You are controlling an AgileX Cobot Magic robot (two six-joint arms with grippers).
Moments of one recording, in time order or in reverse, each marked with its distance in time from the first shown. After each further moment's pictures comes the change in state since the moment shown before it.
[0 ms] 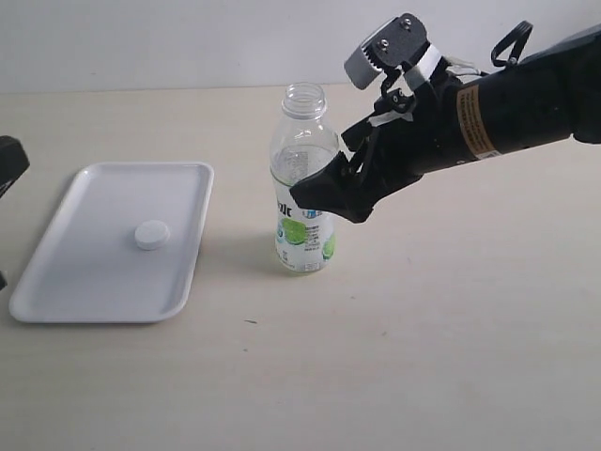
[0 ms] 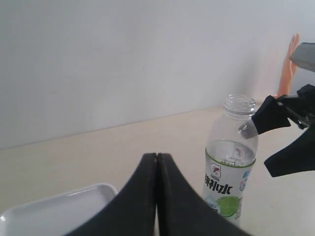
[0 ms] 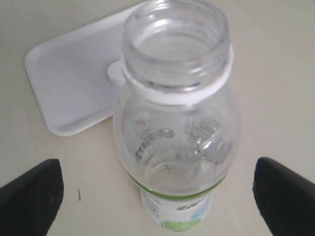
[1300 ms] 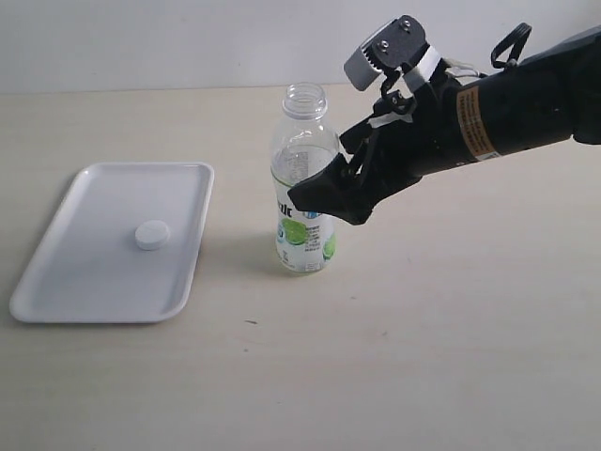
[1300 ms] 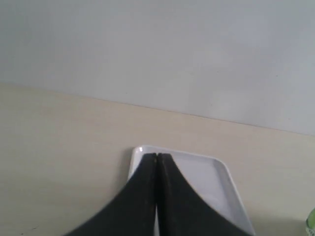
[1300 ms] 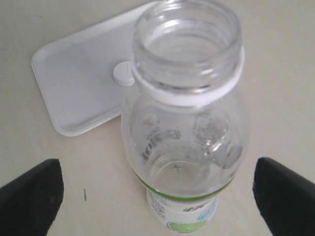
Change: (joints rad) left arm 0.417 -0.716 0.143 -0.042 0.601 -0.097; right arm 0.000 0.000 0.002 0.000 -0.015 0.000
